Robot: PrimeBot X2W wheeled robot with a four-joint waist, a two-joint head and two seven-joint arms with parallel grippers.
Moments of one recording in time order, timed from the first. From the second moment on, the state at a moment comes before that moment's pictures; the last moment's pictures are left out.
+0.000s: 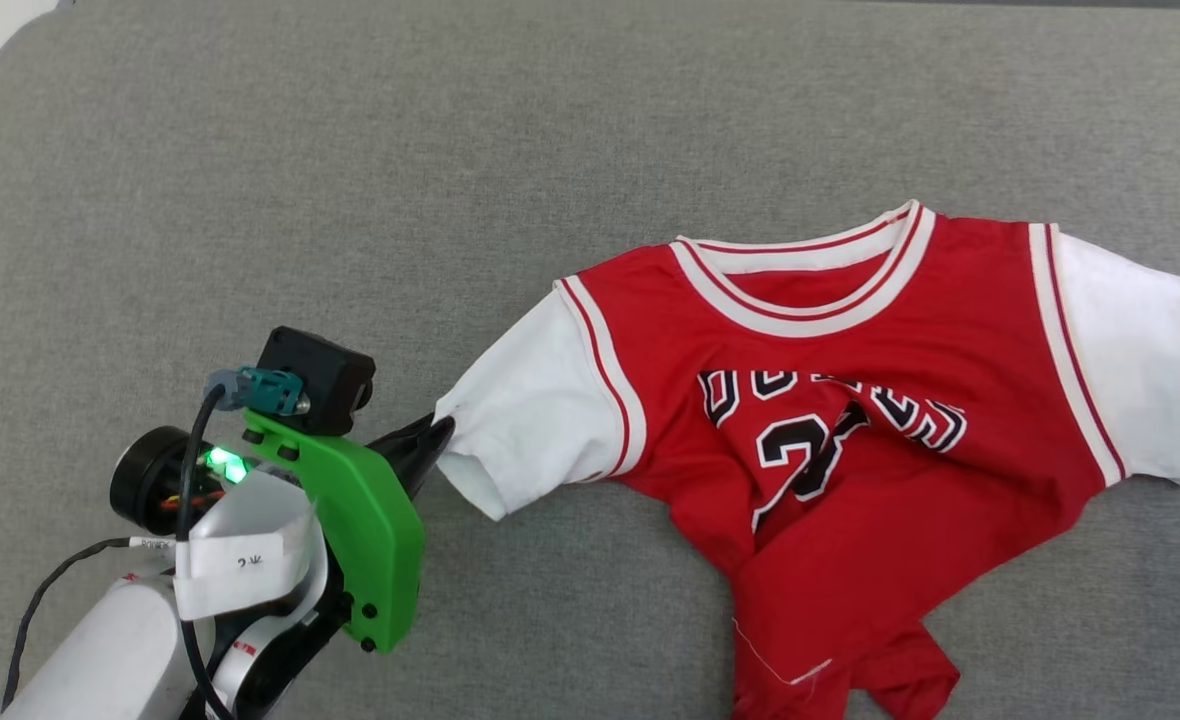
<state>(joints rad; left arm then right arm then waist) -0.27 0.57 -0.42 -0.44 -0.64 0.12 0.74 -0.38 -0.48 -0.19 -0.03 0.33 0.13 0.94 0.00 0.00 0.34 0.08</state>
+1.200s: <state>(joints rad) -0.29 0.54 -0.40 -0.33 -0.62 0.11 0.61 -0.49 -0.64 -0.01 0.26 0.41 0.13 0.62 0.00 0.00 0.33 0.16</state>
